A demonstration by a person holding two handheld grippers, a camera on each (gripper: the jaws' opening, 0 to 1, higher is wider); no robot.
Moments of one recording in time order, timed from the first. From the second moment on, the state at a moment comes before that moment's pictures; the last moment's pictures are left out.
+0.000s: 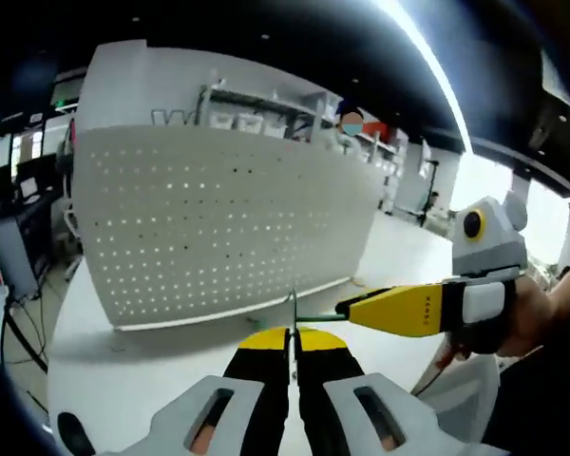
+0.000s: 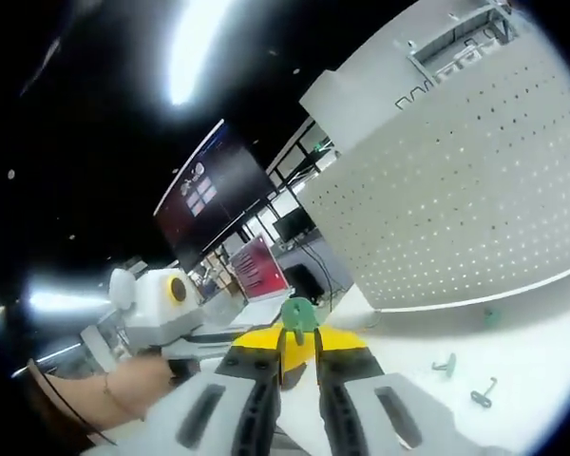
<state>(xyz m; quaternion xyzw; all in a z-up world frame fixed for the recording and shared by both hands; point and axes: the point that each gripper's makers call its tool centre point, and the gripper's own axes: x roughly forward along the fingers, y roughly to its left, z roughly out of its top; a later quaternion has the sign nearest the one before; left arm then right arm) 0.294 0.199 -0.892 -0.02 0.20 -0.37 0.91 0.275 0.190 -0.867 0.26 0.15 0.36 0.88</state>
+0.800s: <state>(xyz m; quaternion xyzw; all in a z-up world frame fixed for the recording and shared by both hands) 0.293 0.190 -0.889 -0.01 0.17 -0.36 0.92 0.285 0.195 -0.871 0.29 0.17 0.35 0.87</state>
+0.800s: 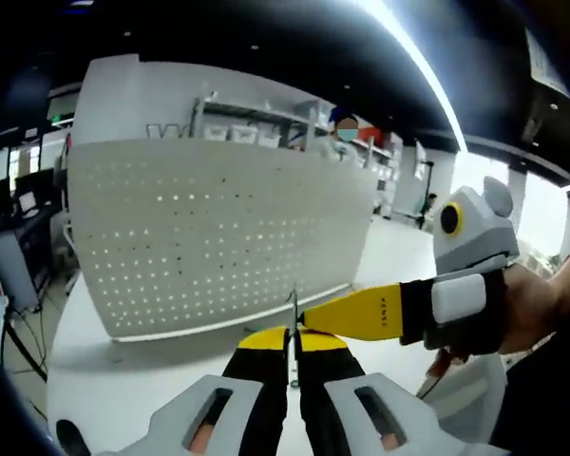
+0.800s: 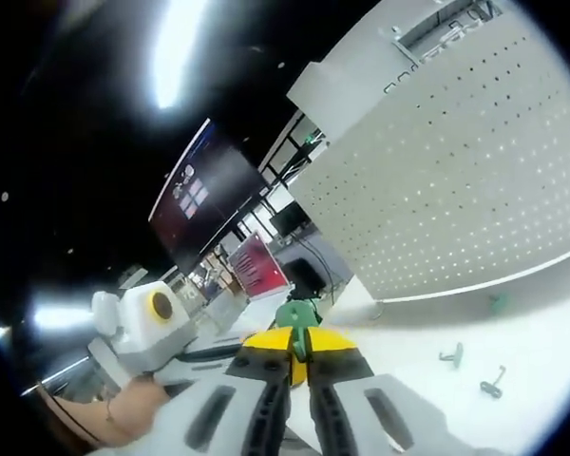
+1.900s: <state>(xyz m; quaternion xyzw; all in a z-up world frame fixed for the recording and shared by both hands) 0.283 0.206 -0.903 -0.04 0.18 -0.40 0.90 0.289 0.211 -0.881 0.15 0.18 0.41 0.88</state>
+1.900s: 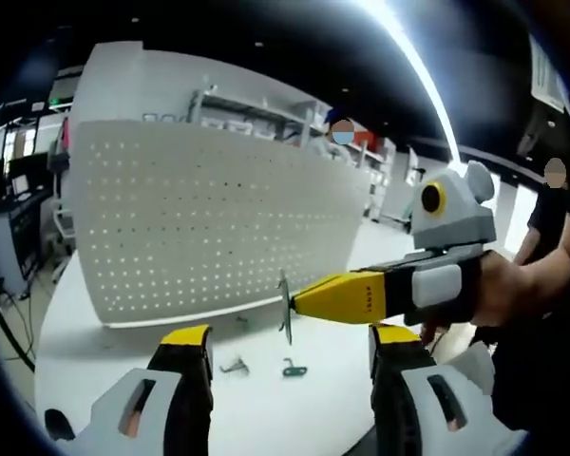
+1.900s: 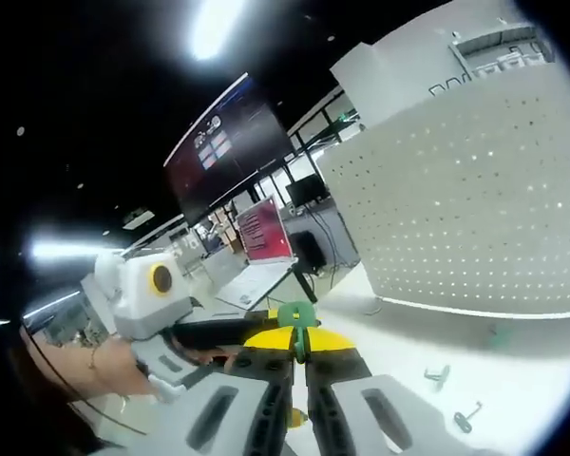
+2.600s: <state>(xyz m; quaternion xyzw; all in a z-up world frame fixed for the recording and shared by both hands) 0.286 0.214 -0.902 -0.07 0.18 -0.38 0.90 0.316 0.189 -0.874 0.10 0.12 0.34 0.93</state>
